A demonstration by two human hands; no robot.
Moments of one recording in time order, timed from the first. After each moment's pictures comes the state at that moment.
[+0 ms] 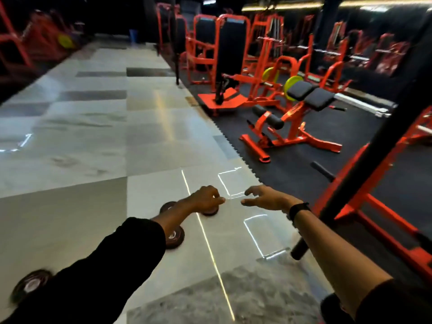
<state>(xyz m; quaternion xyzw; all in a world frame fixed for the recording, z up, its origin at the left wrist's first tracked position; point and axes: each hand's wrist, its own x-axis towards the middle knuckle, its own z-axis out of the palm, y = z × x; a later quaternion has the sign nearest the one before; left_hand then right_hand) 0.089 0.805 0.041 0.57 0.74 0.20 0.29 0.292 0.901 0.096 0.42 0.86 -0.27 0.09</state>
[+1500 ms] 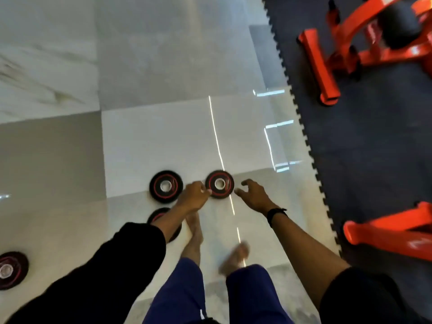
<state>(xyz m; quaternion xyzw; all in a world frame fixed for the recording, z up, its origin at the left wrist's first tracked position) -0.270 1.303 -0.265 0.22 0.83 0.16 0.48 -0.115 1.436 -0.235 0.51 0.71 -0.43 0.21</state>
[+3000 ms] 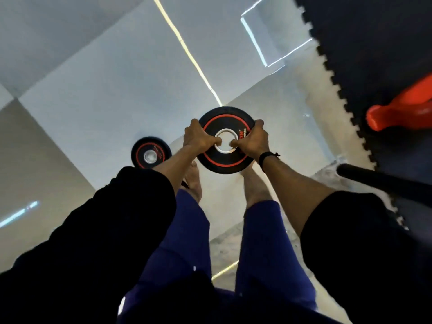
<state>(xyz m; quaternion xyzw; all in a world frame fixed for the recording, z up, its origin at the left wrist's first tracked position) -0.258 1.434 -0.415 0.29 0.81 0.05 0.51 -0.097 1.472 -0.407 0.73 0.50 -0.46 0.08</state>
